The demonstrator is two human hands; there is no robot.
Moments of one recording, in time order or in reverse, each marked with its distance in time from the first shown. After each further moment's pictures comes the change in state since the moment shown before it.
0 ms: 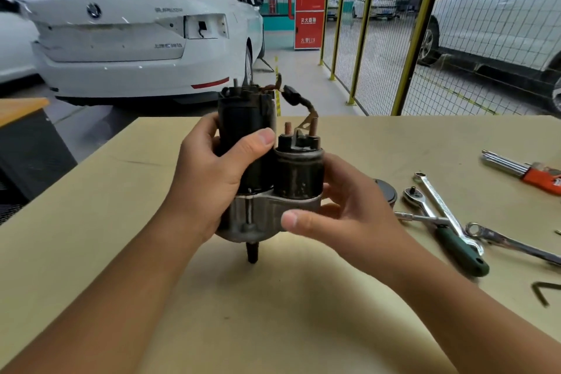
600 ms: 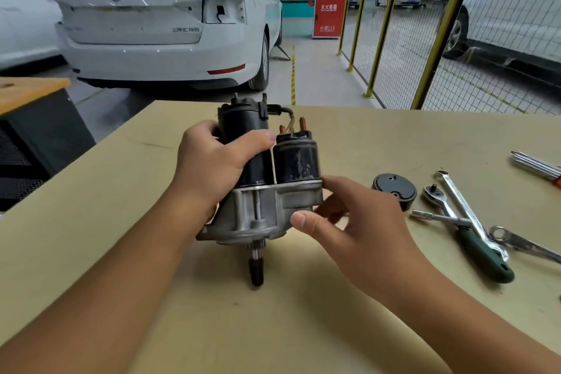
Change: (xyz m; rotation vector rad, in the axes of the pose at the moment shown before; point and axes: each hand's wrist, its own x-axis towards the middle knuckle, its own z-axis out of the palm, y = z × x) left_hand 0.013 -0.020 -0.015 0.179 0.142 -0.117; right_hand -0.014 0.002 0.011 -0.487 0.098 0.054
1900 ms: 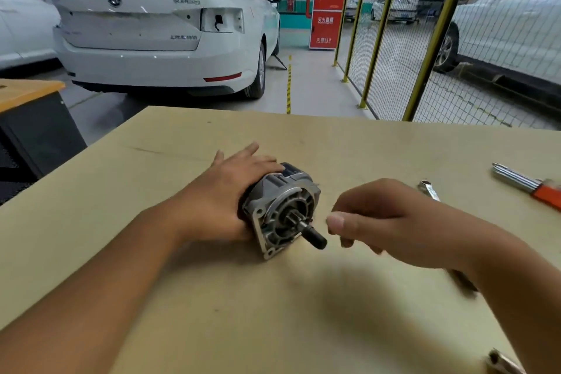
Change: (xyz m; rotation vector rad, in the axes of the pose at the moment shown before) left_hand 0.014 -0.041 -0.014 0.872 -0.656 0.514; right_hand 0.024 0.014 -0.075 -0.015 -0.562 -0.032
